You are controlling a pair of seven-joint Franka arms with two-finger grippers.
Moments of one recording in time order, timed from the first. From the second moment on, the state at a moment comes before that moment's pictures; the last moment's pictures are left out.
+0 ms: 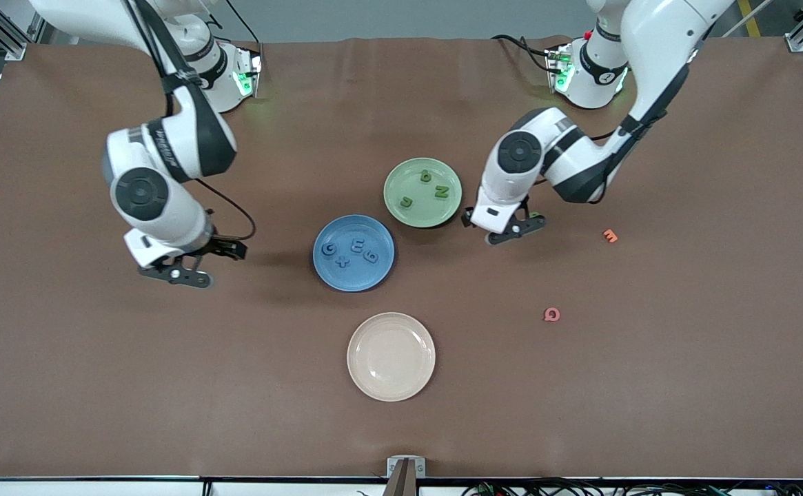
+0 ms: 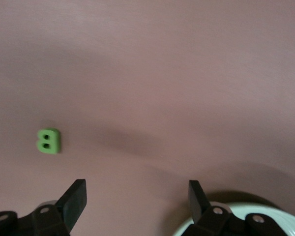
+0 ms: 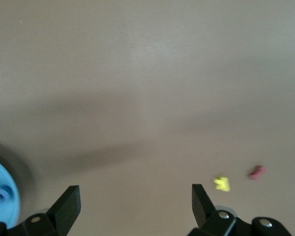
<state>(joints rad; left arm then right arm) 0.24 0.44 -0.84 -2.16 0.38 2.32 -1.22 0.17 0.22 0.08 -1.91 -0.15 1.96 0.45</state>
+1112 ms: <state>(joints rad) 0.43 0.38 -0.85 -2.45 0.53 2.59 -1.19 0.02 0.15 -0.02 -1.47 -0.04 1.36 0.02</state>
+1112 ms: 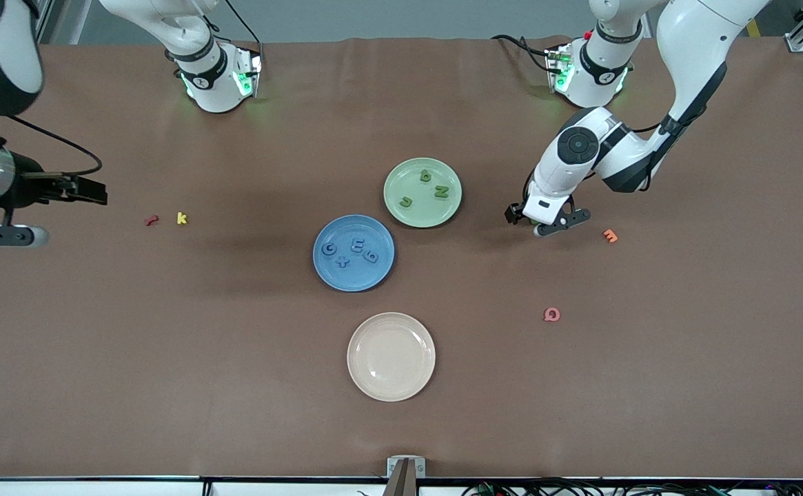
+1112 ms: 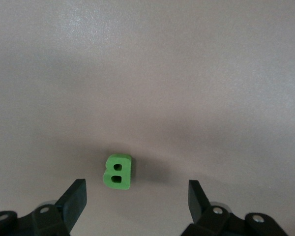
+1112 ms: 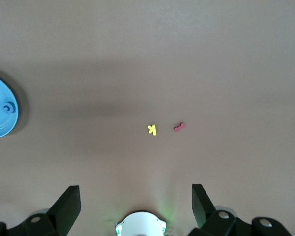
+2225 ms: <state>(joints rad) 0.48 0.45 -0.84 -2.46 0.64 2.61 -1.19 -0.02 0.16 -0.02 -1.37 -0.02 1.32 0.02</state>
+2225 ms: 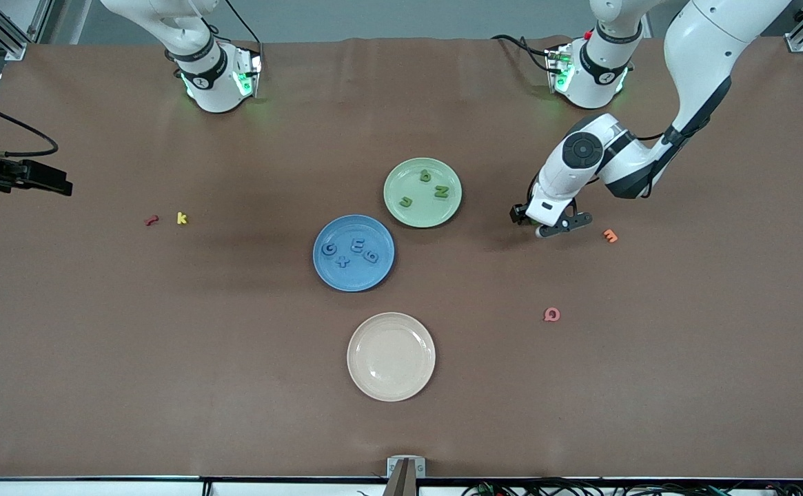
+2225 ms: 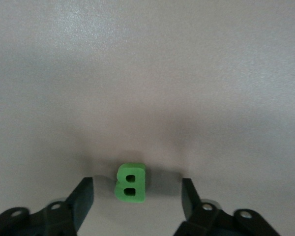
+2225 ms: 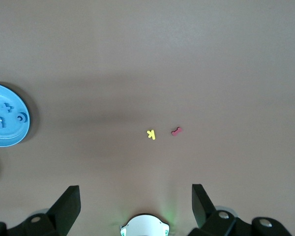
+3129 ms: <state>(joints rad) 0.48 0.45 -0.83 -2.45 0.65 2.63 -1.19 -0.02 0.00 0.00 -1.46 0.00 1.35 0.01</state>
